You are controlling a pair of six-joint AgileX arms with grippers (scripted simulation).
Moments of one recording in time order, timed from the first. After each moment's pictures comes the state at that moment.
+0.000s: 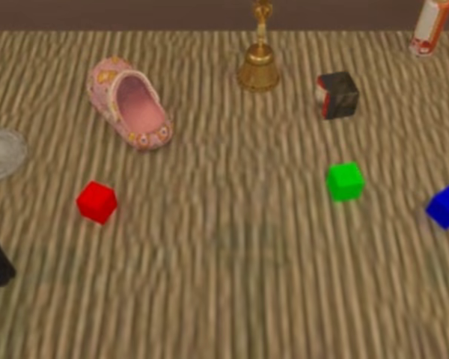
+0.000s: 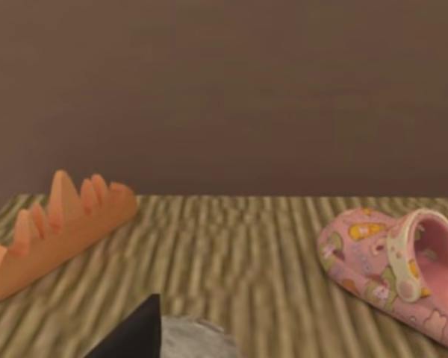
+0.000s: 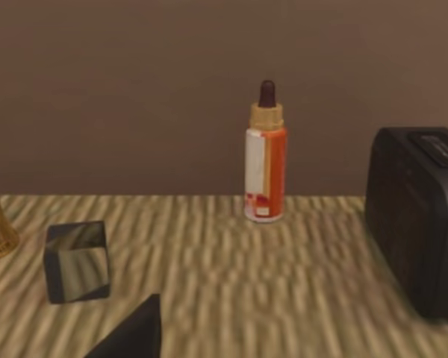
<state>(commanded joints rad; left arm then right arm) 0.00 0.00 0.00 0.00 0.00 0.00 0.00 0.00 0.00 0.00 0.00 0.00</state>
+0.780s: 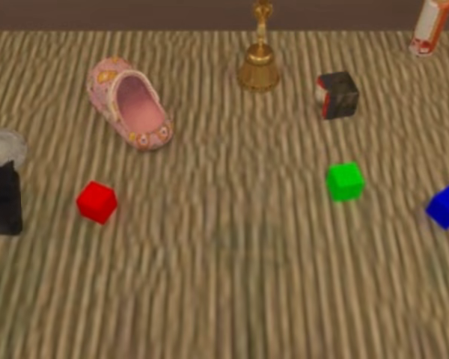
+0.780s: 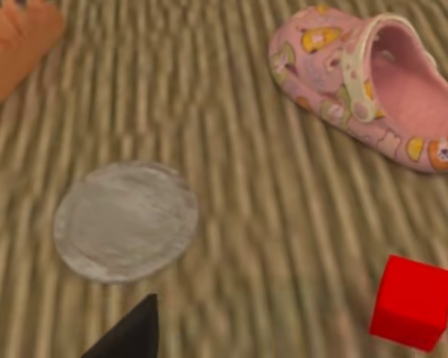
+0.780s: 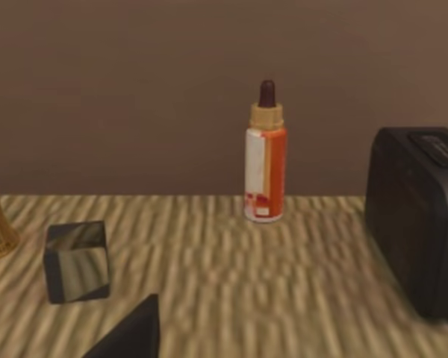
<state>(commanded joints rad) -0.09 0.67 0.55 -0.38 0.00 0.07 0.00 0.00 0.00 0.00 0.00 0.00</state>
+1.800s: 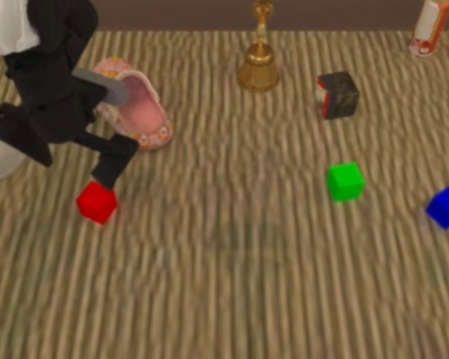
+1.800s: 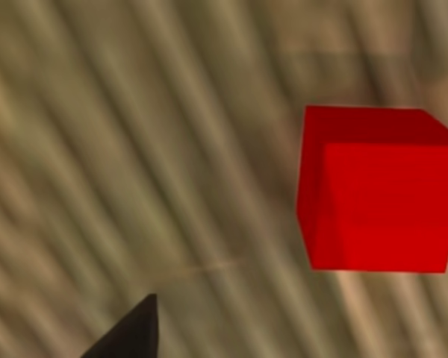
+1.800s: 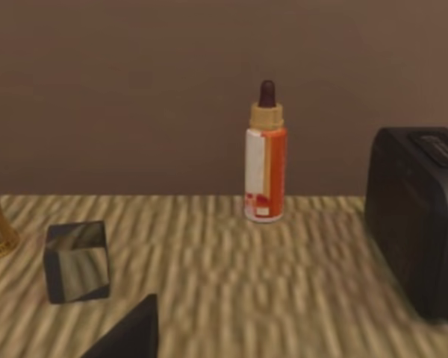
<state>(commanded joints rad) -0.25 2.02 1.55 -1.09 0.00 0.21 0.00 0.00 0.00 0.00 0.00 0.00</state>
